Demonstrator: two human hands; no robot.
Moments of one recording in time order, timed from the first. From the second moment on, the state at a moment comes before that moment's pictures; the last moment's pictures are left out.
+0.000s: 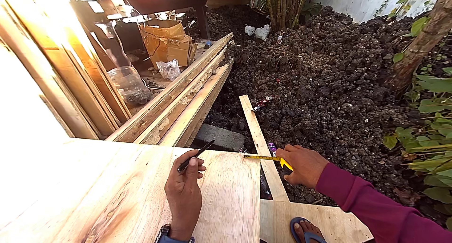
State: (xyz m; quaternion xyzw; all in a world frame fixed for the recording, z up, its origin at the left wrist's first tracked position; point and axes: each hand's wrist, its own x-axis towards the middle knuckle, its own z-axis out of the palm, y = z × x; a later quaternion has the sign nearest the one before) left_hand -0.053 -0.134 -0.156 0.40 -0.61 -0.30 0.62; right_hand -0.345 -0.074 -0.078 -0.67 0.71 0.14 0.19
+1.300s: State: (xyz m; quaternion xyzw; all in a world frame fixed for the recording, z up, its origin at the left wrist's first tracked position) left_hand -0.052 -0.135 -0.155 0.41 -0.60 -0.30 0.62; right_hand -0.323 -0.097 -0.085 -0.72 0.68 0.07 0.16
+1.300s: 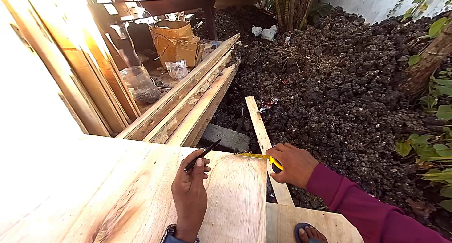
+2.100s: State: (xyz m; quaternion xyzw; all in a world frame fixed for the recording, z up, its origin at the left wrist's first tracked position) left_hand -0.052 -0.135 -0.157 0.42 -0.61 -0.30 0.61; right_hand -0.321 -0.098 -0.090 -0.71 0.68 0.08 0.17
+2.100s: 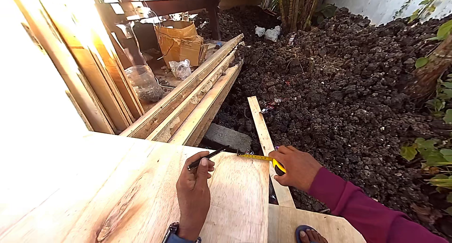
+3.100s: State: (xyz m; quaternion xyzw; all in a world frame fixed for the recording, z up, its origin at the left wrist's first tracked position) left_hand -0.055 -0.133 -0.160 0.42 -0.63 -0.30 0.58; right_hand -0.321 -0.099 -0.094 -0.71 0.68 0.09 0.16
